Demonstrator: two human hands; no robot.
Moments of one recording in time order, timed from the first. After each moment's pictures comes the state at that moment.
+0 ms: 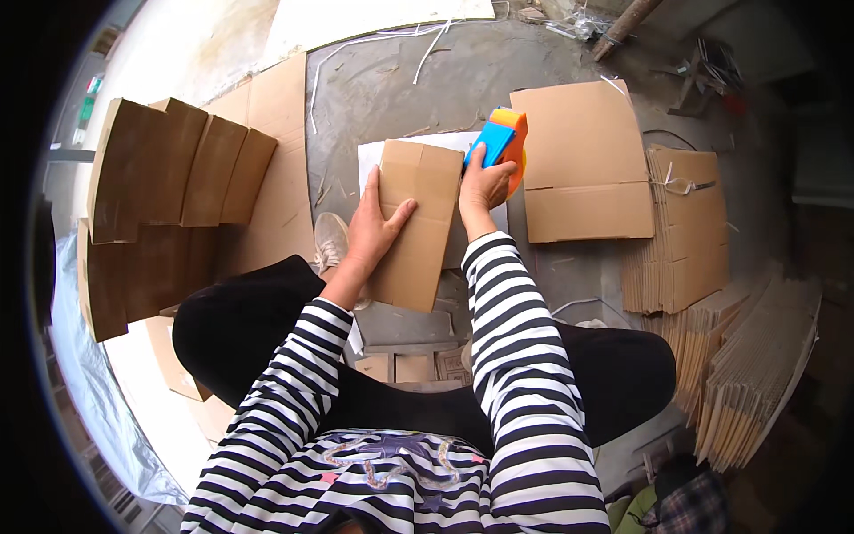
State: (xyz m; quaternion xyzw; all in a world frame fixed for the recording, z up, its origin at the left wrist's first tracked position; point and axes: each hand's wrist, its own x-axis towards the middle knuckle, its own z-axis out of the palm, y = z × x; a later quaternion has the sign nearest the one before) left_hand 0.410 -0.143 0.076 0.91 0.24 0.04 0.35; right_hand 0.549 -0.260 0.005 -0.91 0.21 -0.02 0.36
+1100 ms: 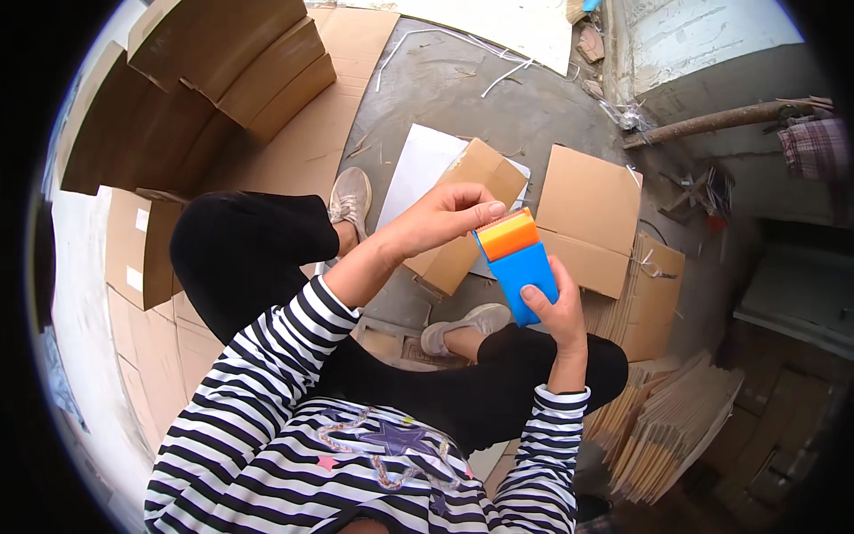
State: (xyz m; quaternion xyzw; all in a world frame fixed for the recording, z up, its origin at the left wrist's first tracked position) left_hand 0.369 -0.134 0.187 0.55 0.03 -0.01 0.84; right_hand 0.434 -0.360 0.218 -0.75 -0.21 0.34 0.53
